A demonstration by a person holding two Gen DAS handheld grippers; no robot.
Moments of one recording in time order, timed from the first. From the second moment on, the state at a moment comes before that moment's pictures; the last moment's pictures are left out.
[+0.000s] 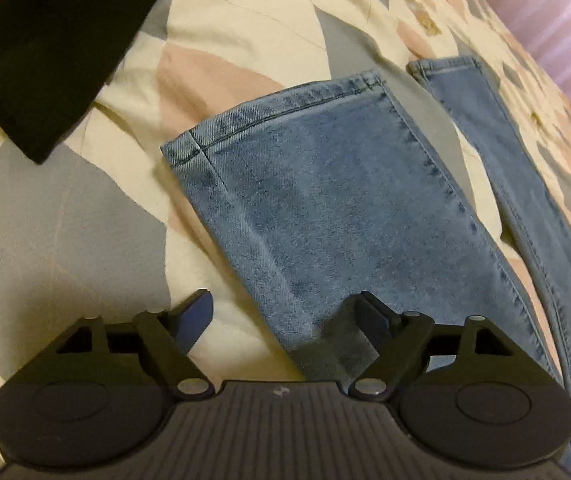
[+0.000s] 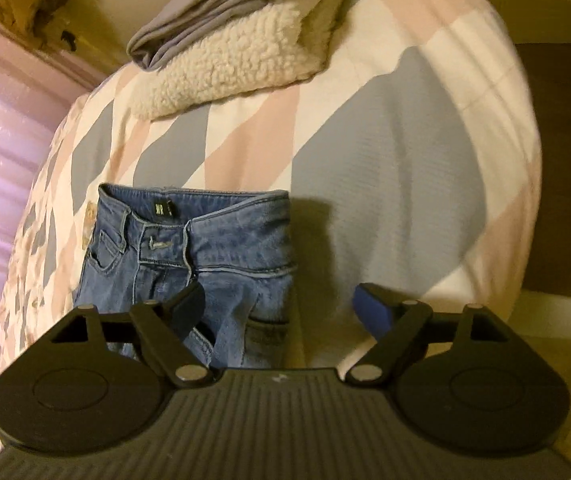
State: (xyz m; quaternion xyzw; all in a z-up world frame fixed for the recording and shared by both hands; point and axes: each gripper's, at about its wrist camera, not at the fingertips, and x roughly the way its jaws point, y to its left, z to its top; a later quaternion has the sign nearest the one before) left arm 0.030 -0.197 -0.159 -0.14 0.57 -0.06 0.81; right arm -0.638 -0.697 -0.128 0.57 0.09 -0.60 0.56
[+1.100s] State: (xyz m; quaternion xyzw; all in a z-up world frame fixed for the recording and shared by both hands) left arm -0.038 -0.143 -0.026 0.01 0.48 -0.07 0.87; right arm -0.647 -0.696 -0.069 0.51 0.22 -0.51 0.66
